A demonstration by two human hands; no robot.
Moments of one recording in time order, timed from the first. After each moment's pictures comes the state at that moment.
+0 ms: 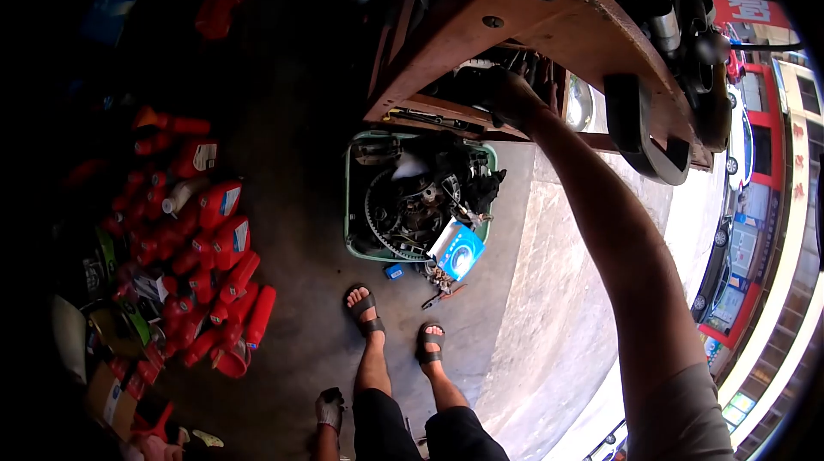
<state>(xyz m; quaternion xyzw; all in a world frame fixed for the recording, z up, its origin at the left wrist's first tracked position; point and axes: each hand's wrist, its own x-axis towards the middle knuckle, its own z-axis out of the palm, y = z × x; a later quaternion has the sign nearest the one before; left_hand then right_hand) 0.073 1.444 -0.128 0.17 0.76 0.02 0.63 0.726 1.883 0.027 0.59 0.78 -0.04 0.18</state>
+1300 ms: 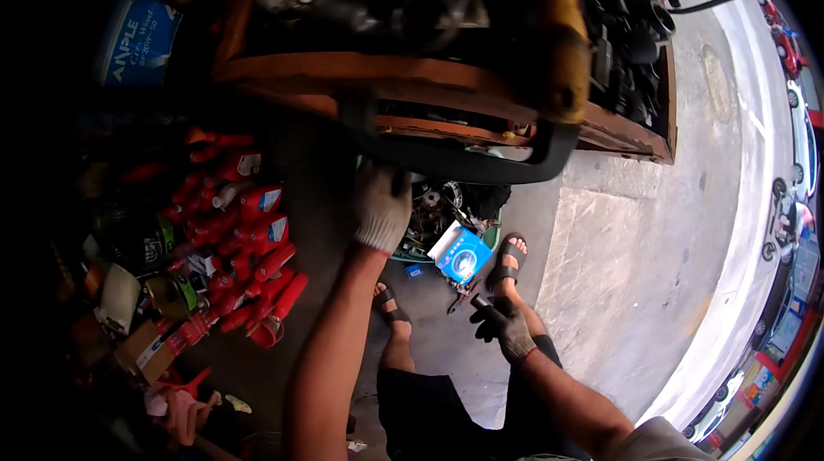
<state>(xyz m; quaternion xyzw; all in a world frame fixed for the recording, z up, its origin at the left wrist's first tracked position) 0.526 1.788 0.077 0.81 0.51 0.20 0.21 0.647 1.503 0.088 0.64 -0.02 -0.66 -0.38</state>
